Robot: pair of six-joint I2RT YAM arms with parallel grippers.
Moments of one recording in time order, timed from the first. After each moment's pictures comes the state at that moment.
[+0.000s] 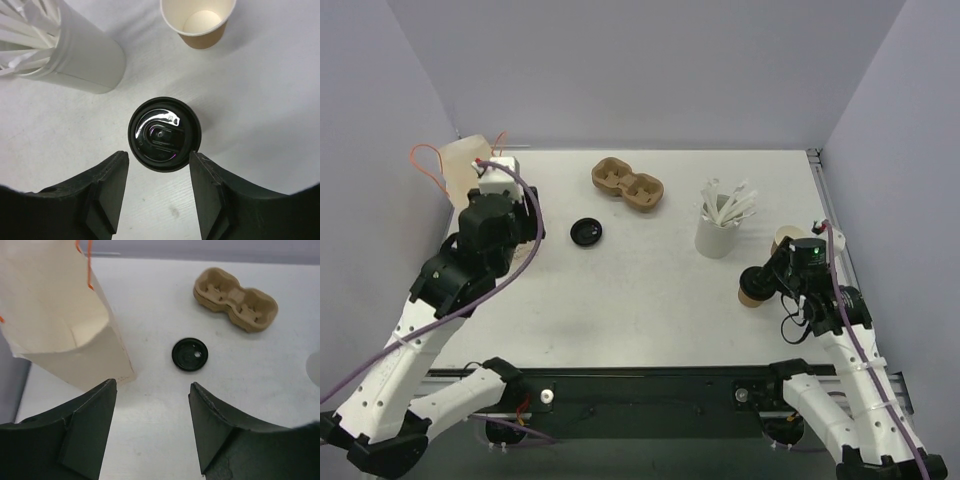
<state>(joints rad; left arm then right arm) -0.56 0.89 1.18 -0.69 -0.49 -0.26 0.18 0.75 0.80 -0.82 0.33 0.62</state>
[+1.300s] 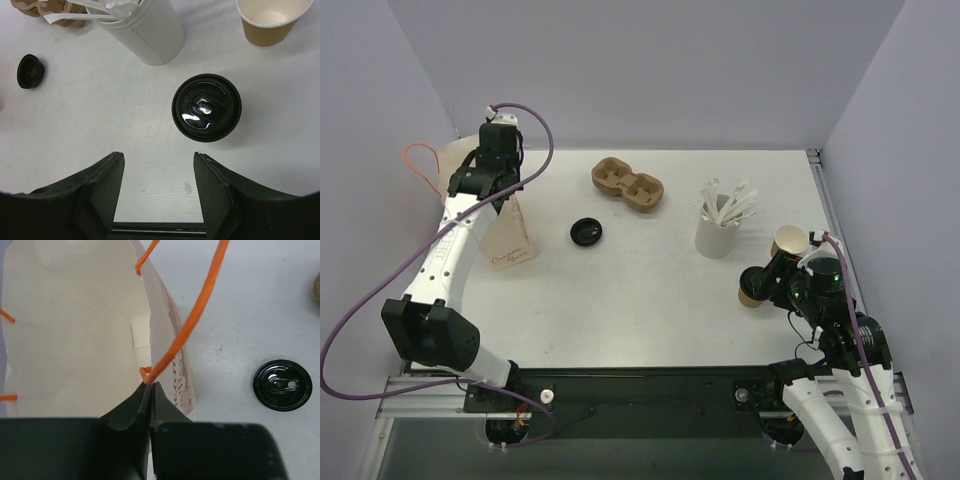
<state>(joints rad) -0.17 1.53 1.59 -0.74 -0.47 -0.08 0.20 0.55 0.83 -0.89 0.06 0.47</state>
